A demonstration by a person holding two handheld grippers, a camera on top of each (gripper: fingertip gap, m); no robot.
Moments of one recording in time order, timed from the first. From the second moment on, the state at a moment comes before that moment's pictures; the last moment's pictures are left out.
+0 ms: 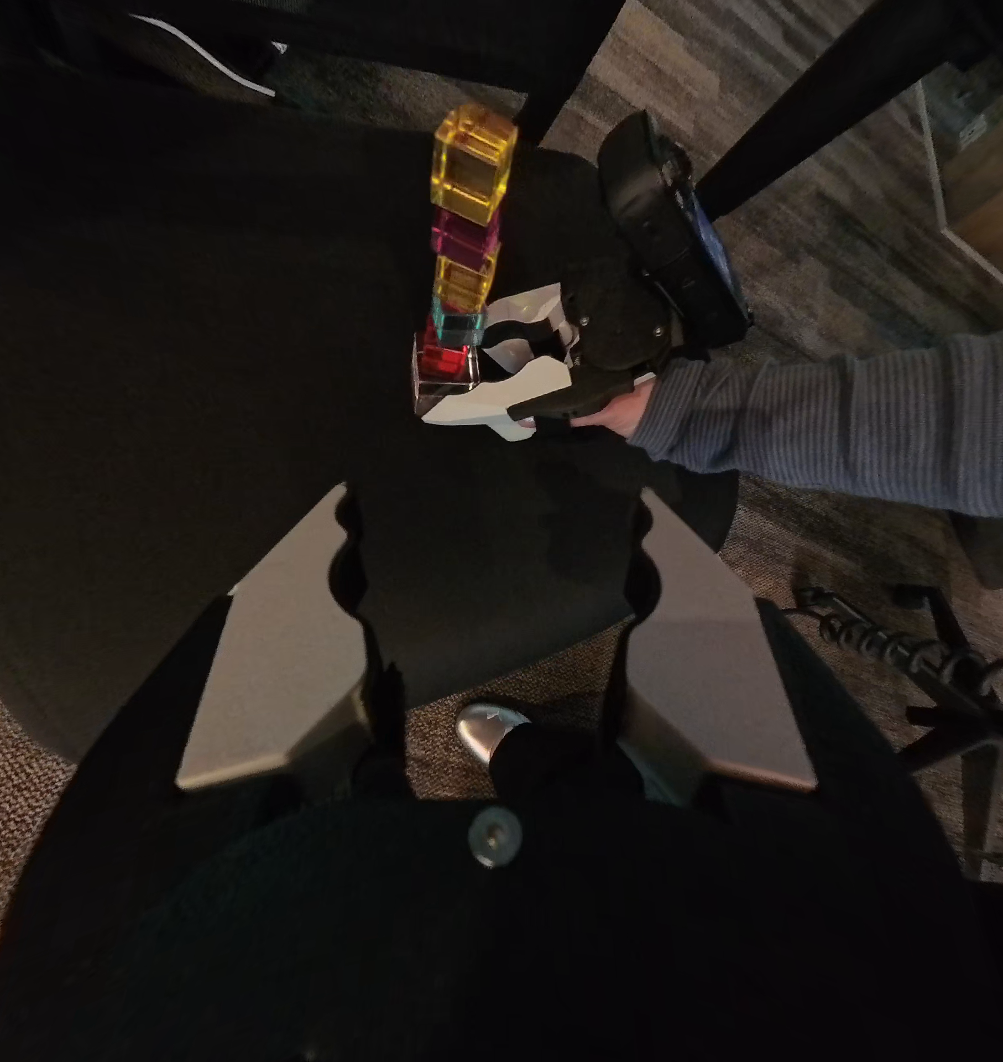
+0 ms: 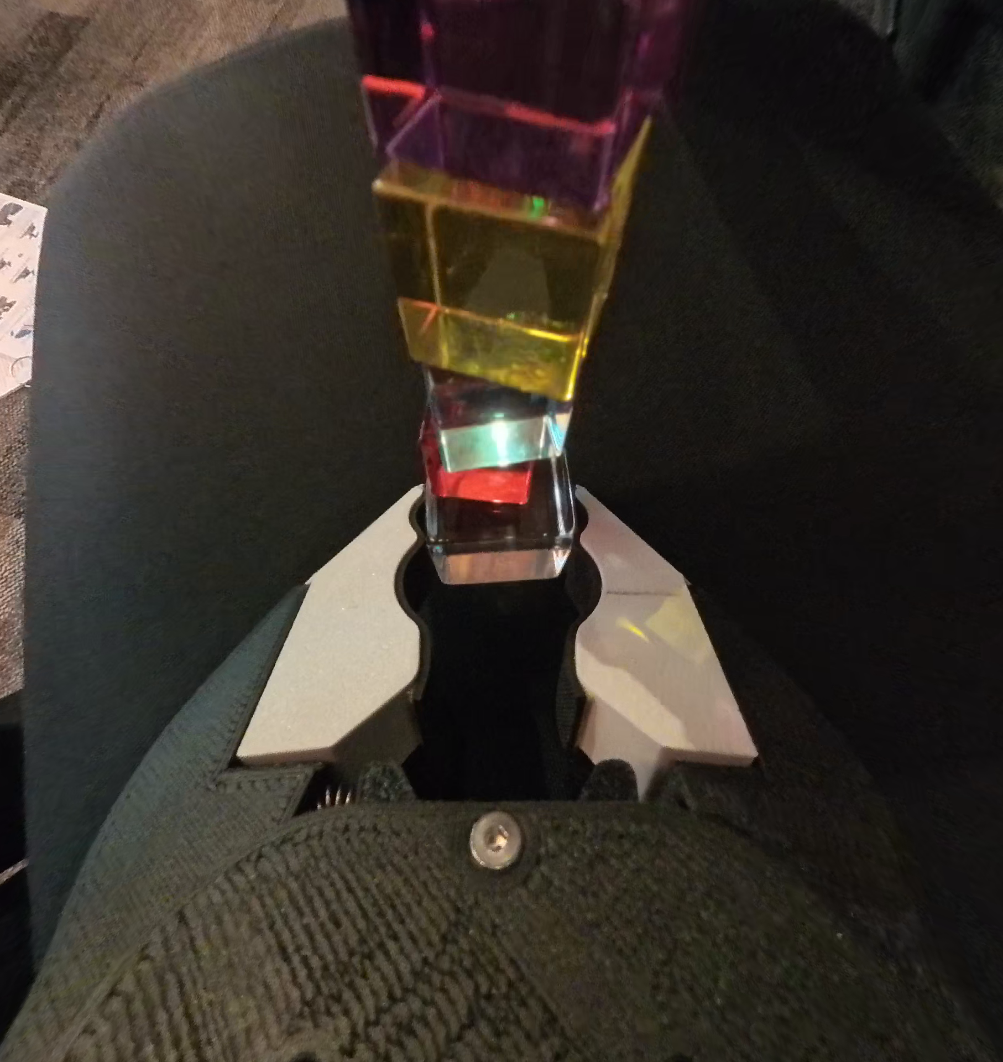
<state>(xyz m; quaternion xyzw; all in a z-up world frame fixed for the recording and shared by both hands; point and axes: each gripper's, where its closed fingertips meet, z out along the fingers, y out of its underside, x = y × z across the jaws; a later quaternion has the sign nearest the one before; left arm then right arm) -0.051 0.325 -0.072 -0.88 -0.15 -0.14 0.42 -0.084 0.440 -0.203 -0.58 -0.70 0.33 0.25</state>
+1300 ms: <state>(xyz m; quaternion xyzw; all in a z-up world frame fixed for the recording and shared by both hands) -0.090 0.377 -0.175 -0.85 -0.28 -0.11 0.43 -0.080 0.437 -0.207 -0.61 -0.70 0.31 0.22</state>
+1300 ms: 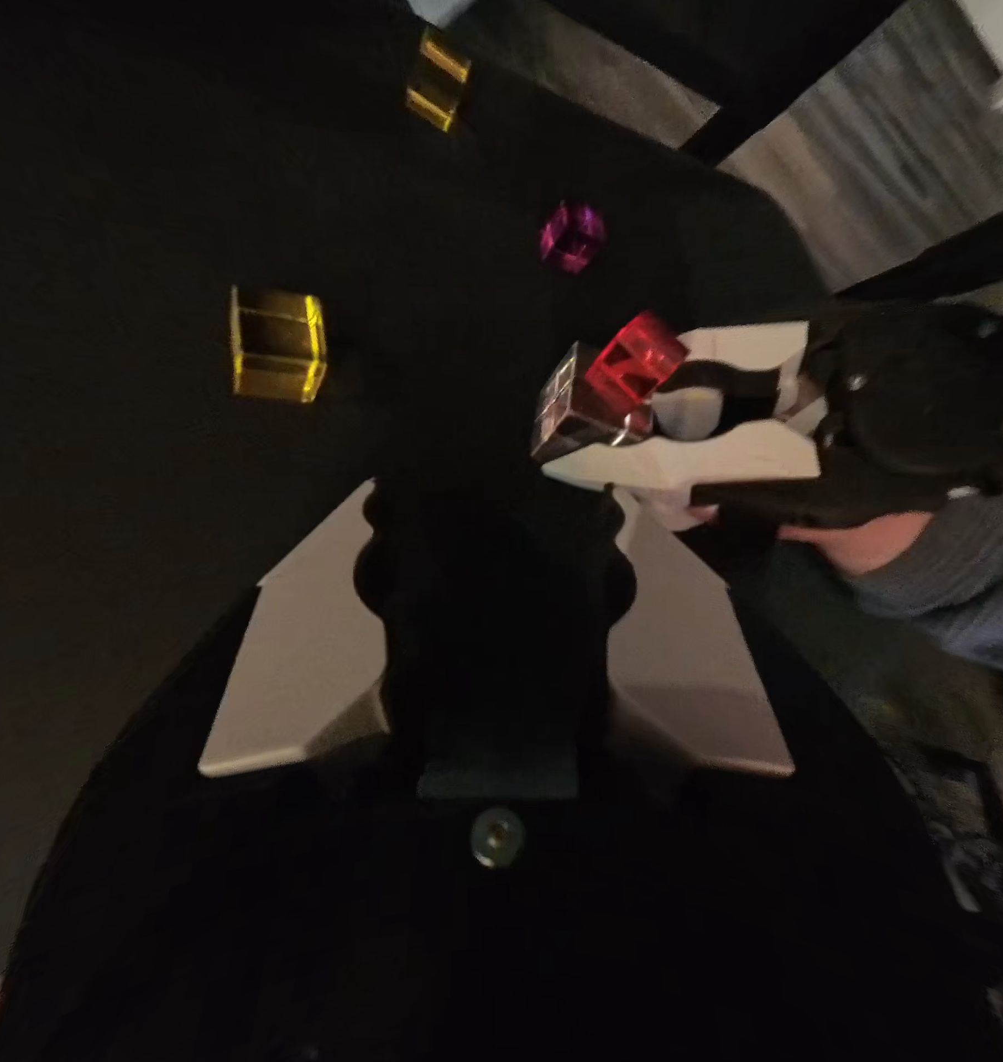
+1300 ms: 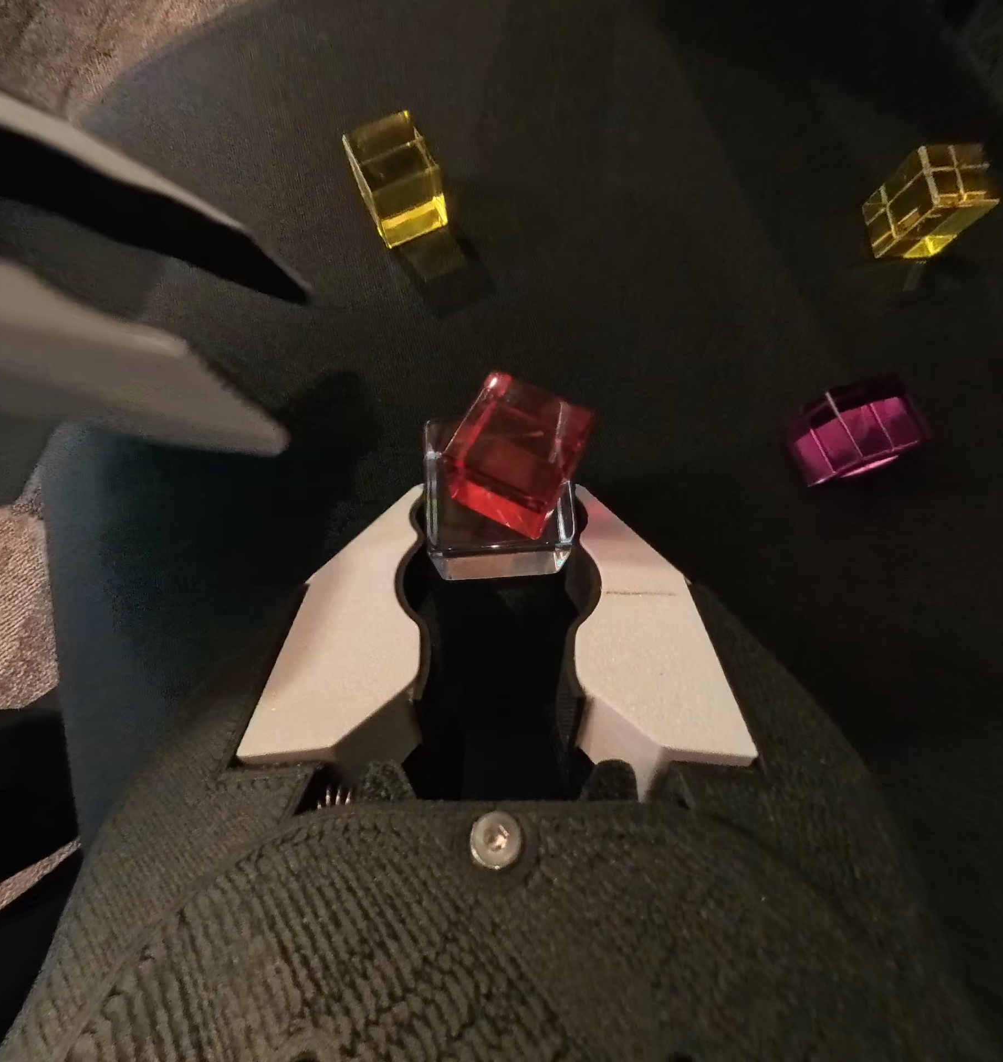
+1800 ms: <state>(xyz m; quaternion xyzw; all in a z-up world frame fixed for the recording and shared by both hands) -0.093 0.341 -0.169 -0.86 -0.27 -0.03 0.43 -0.071 0.435 -0.200 -0.60 -0.71 0.30 0.22</state>
